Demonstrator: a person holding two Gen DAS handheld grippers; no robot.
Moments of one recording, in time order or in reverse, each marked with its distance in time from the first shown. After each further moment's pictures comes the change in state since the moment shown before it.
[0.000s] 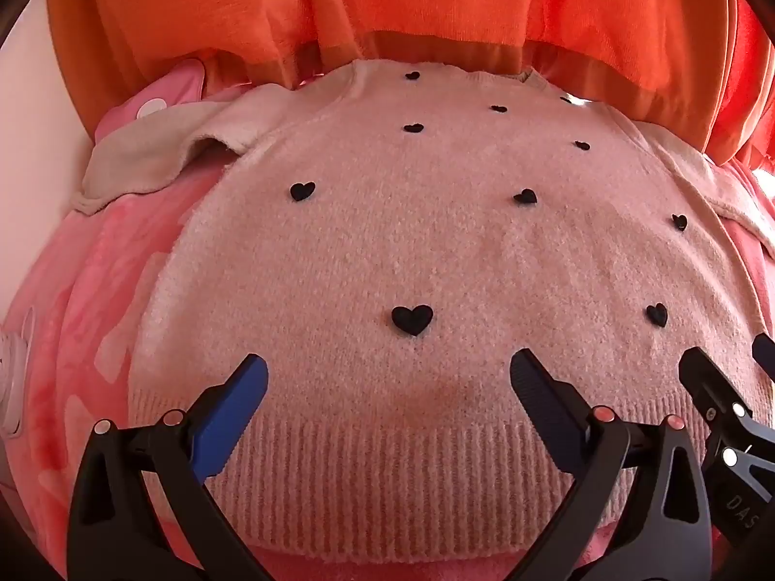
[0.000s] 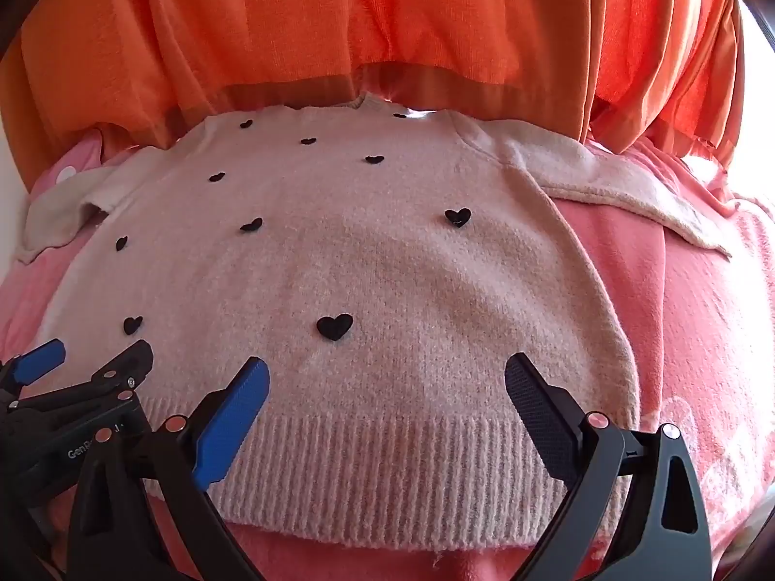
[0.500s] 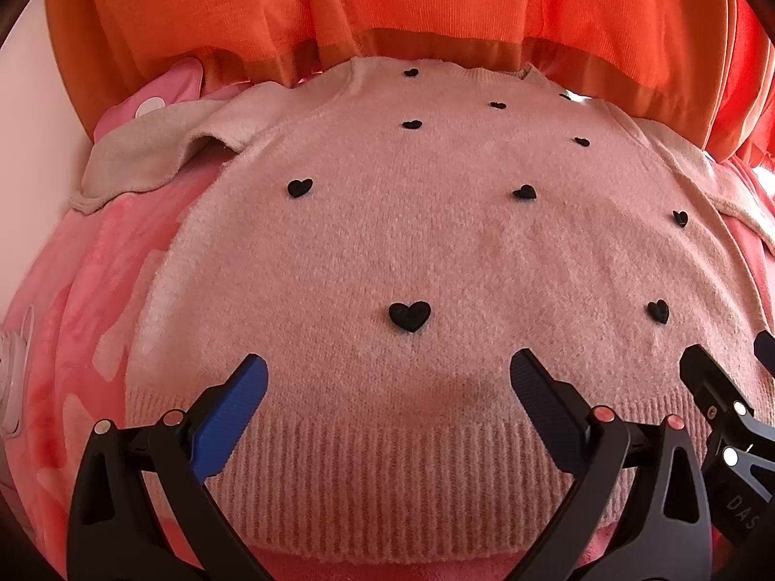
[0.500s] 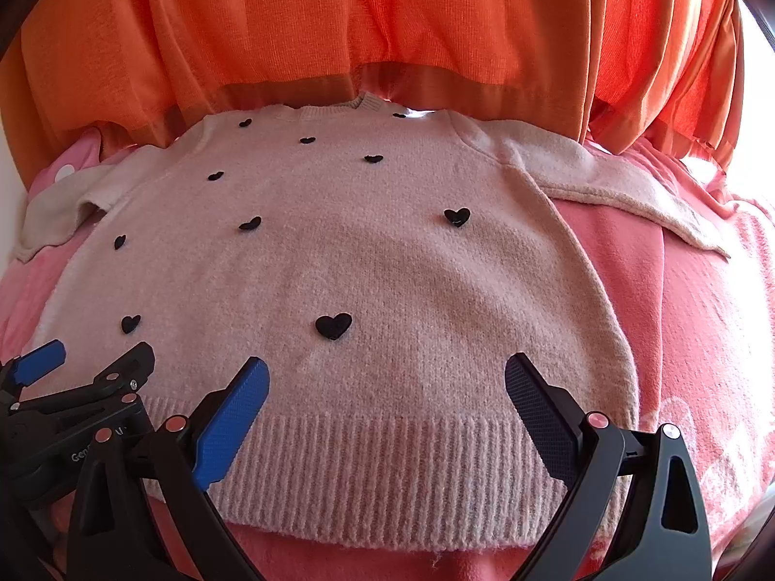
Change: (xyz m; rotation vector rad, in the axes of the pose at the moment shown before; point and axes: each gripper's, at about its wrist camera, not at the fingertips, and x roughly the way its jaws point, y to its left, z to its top) left arm 0.003 0.000 -0.001 0.004 0.004 0.001; right arm 0.001 -0.001 0.000 -0.003 0.001 -0.001
